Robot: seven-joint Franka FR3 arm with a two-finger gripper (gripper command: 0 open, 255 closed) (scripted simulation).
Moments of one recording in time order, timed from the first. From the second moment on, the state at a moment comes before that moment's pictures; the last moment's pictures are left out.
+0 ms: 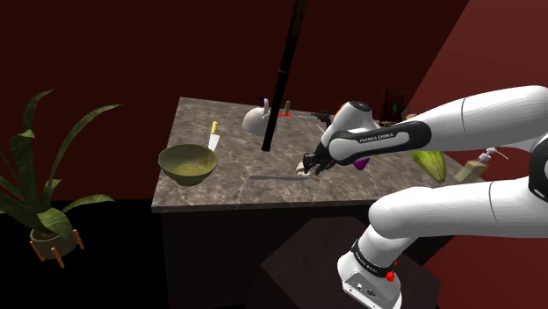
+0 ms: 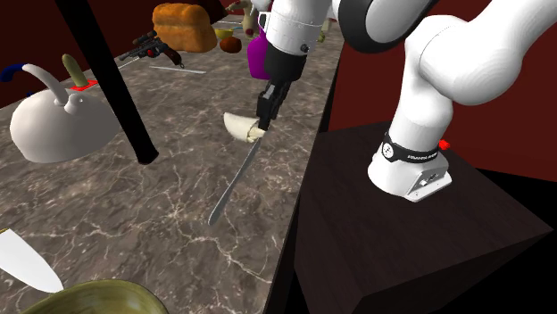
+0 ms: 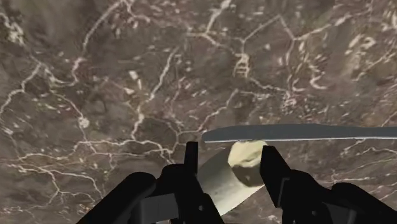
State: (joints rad) arm -0.33 -0.72 0.12 -3.01 0.05 2.56 0.38
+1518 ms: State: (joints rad) arm -0.33 -0.85 0.10 -2.89 0.04 2.29 0.37
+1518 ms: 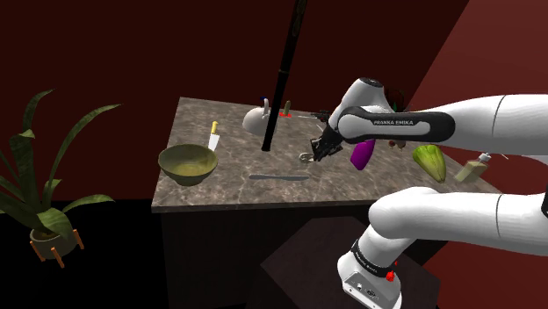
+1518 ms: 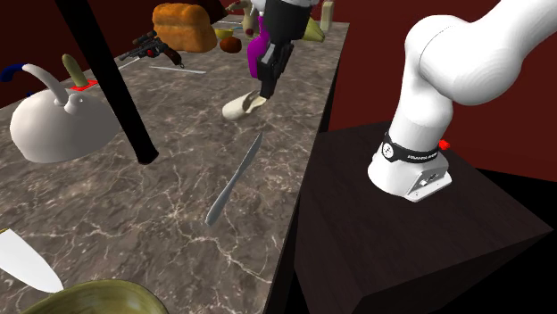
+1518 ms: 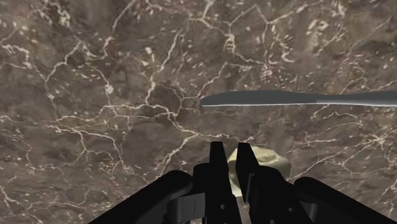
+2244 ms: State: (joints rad) arm -0.33 -0.90 0.09 -2.76 0.03 2.12 0.36
